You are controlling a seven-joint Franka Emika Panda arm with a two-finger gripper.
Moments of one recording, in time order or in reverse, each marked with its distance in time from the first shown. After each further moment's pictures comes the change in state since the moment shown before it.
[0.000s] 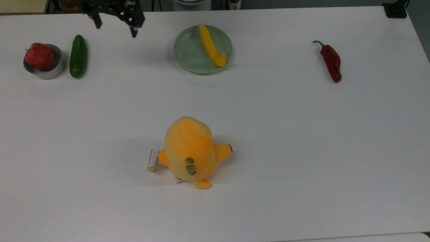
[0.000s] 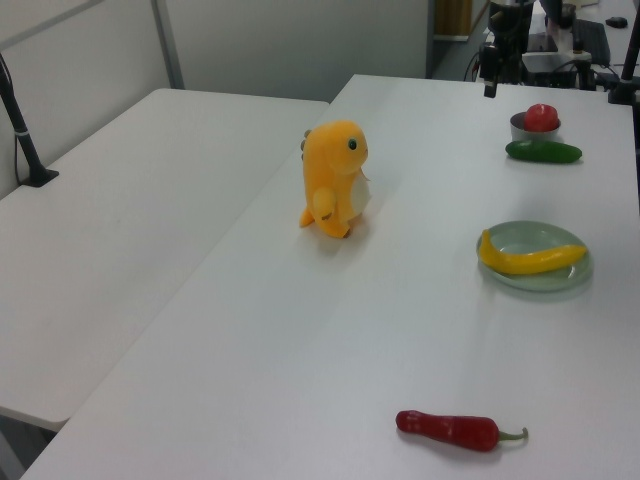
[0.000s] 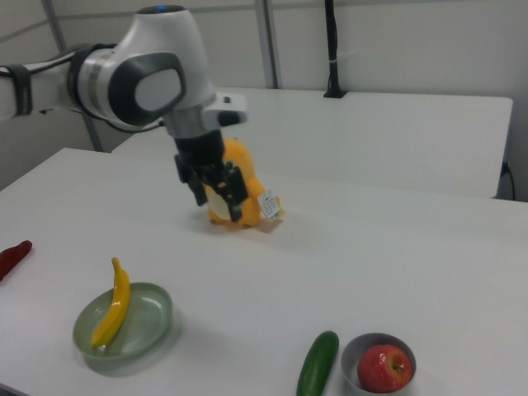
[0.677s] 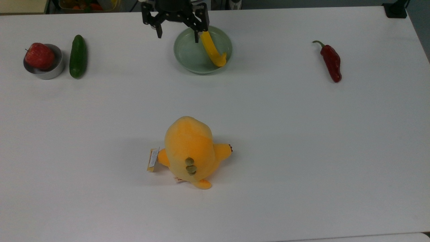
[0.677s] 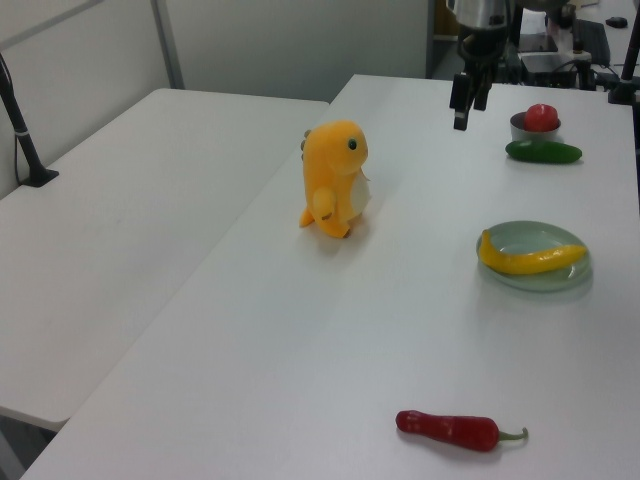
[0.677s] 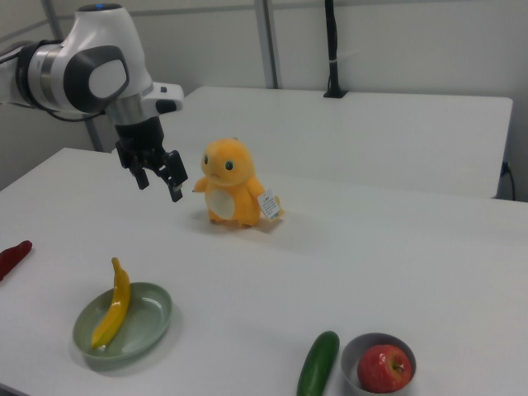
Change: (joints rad) arm 0.018 0.009 0.227 0.006 0.048 0.000 0.115
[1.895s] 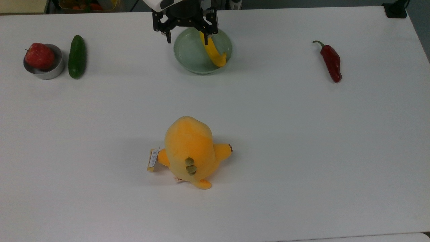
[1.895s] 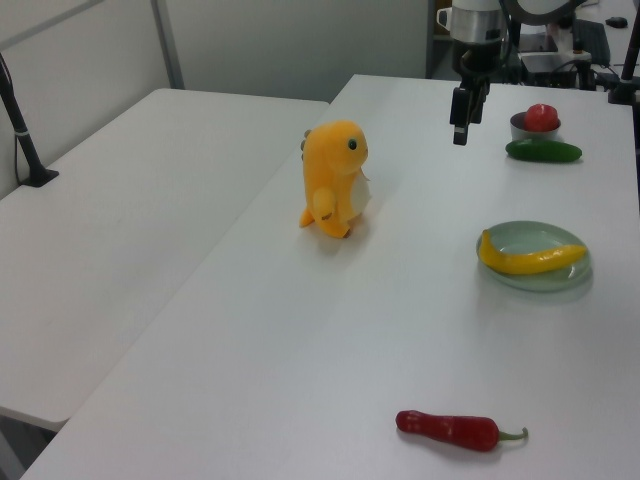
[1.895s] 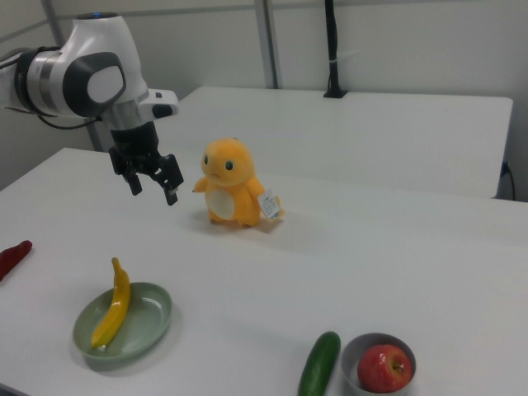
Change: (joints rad) arm 0.088 0.018 -0.057 -0.005 0.000 0.000 -0.055
